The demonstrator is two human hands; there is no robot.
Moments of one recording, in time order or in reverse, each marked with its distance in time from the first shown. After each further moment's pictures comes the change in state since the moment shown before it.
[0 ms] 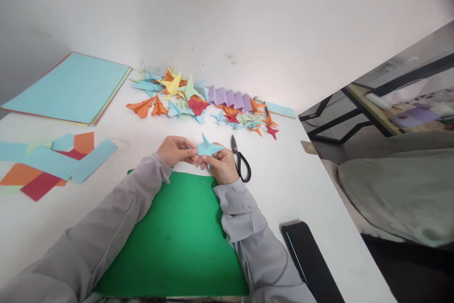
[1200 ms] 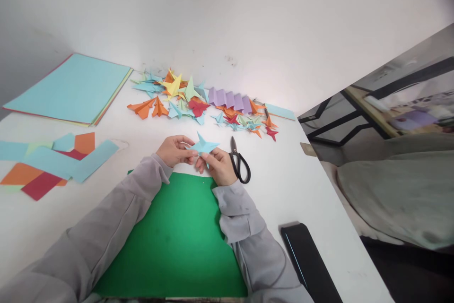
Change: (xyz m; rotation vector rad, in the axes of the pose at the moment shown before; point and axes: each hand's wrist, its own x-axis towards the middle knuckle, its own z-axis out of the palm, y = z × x) left_hand 0.004 -0.002 -0.003 -0.065 -0.009 -0.019; right_hand -0.002 -0.004 0.007 0.016 -0.037 0.050
